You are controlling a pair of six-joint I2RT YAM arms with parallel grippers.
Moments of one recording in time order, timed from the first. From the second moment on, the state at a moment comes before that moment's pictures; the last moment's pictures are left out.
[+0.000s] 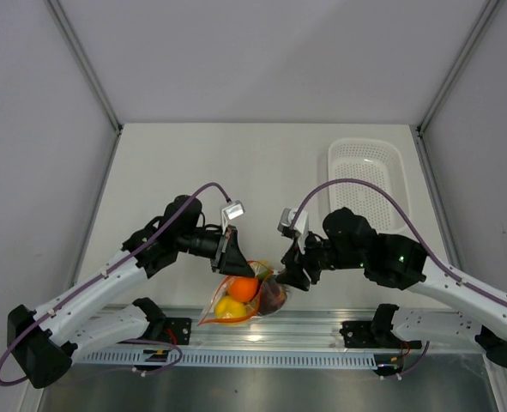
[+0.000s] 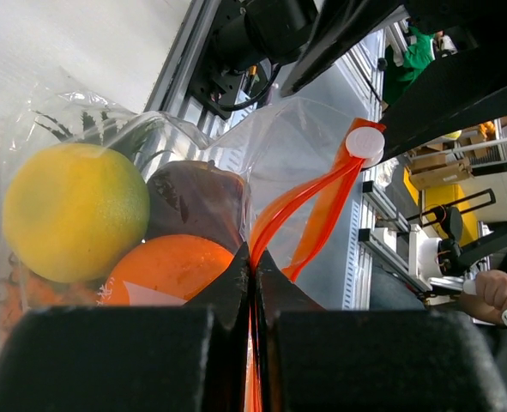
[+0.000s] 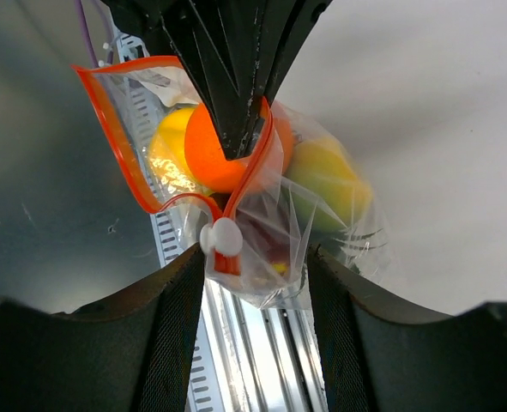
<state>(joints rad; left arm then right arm) -0.71 0.93 0.78 -0.38 0.88 -0.49 1.10 0.93 1.08 -0.66 -0.28 0.06</state>
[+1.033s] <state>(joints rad) -0.71 0.59 0.72 -0.29 0.79 -0.43 1.12 1.08 1.20 -0.64 -0.25 0.23</state>
